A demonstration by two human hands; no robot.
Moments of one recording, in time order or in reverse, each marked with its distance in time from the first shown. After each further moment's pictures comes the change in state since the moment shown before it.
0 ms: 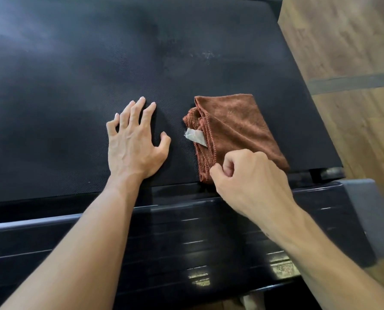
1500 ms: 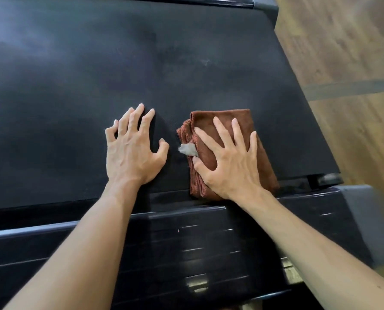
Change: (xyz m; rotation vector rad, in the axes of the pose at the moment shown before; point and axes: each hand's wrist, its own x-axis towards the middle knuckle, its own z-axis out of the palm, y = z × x) left_hand 0.002 -0.001 0.001 0.016 -0.034 -0.004; right_hand 0.077 0.032 0.069 -0.191 0.214 -0.321
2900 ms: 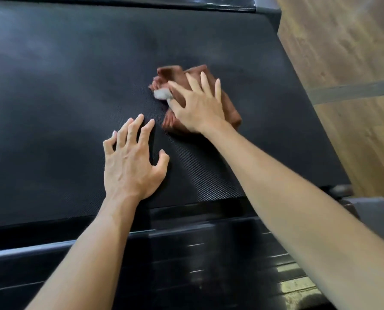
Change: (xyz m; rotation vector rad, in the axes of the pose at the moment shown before) left_hand 0.000 0.003 -0.002 0.005 0.006 -0.004; right_hand 0.168 -0.030 -0.003 0.056 -0.072 -0.019
